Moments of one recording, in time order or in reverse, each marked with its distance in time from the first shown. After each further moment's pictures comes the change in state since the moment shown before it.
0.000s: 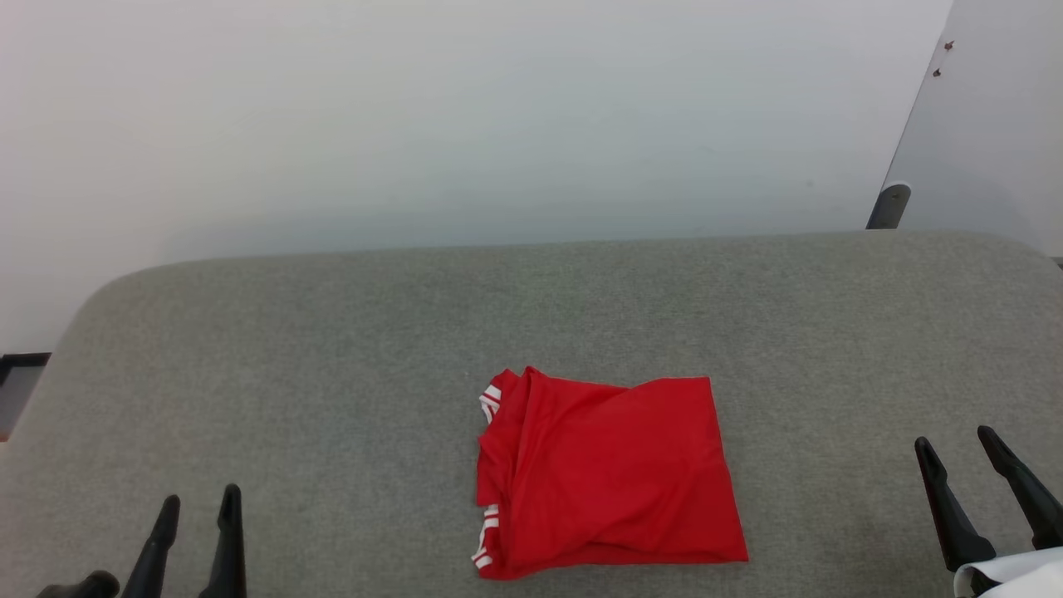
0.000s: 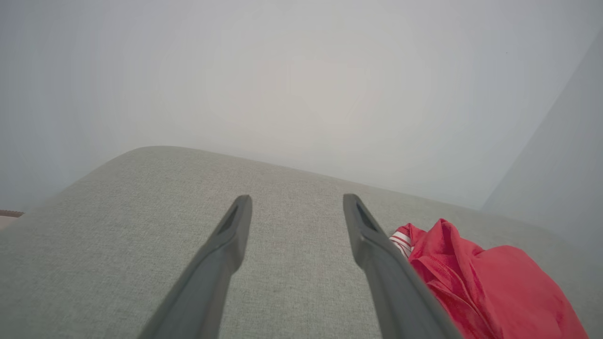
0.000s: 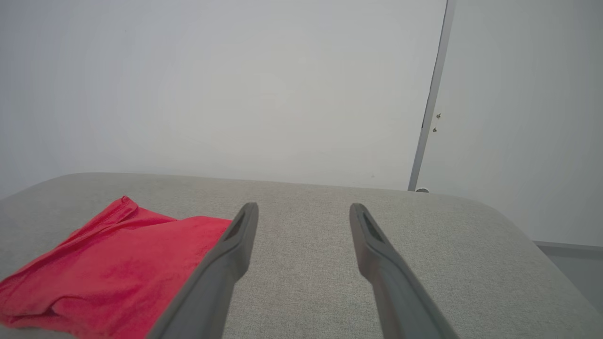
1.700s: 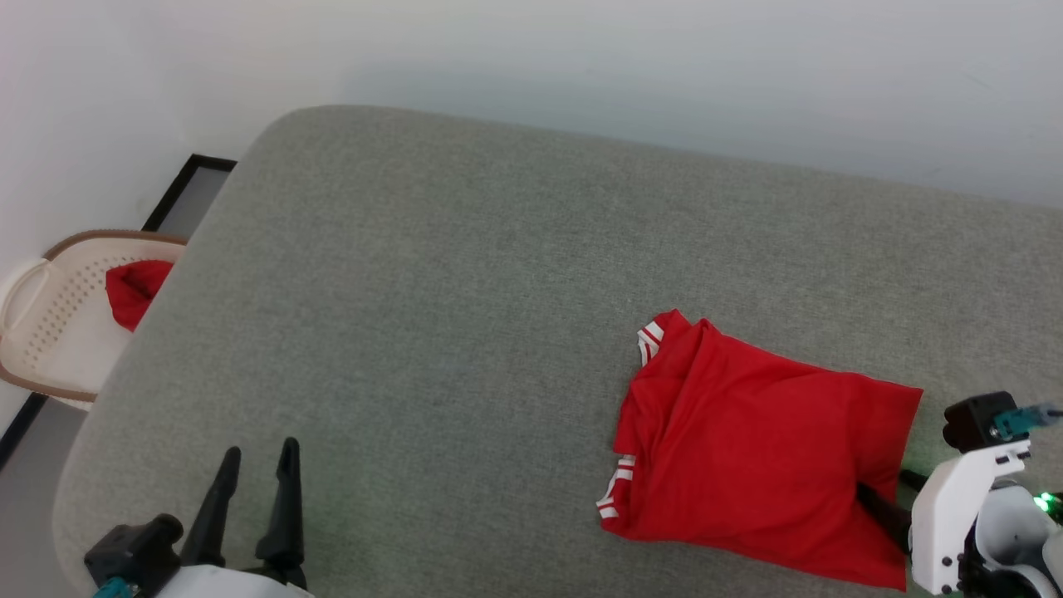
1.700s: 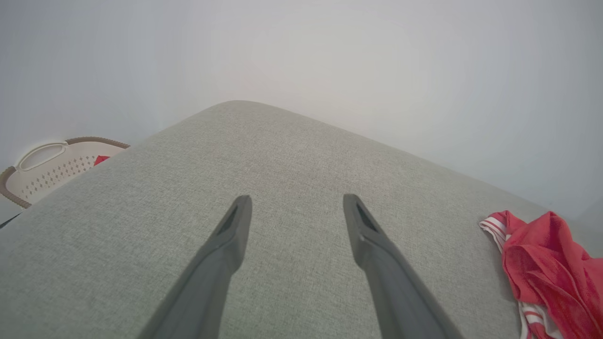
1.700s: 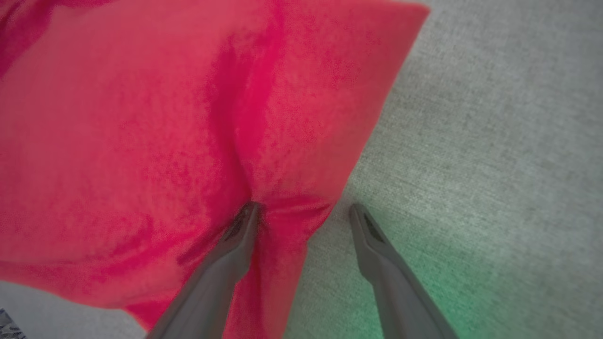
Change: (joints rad) left arm -0.136 -0.051 -0.076 0.087 0.013 0.004 0.002; right arm -0.286 -0.059 0.214 0.230 0.197 0.000 0.728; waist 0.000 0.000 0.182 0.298
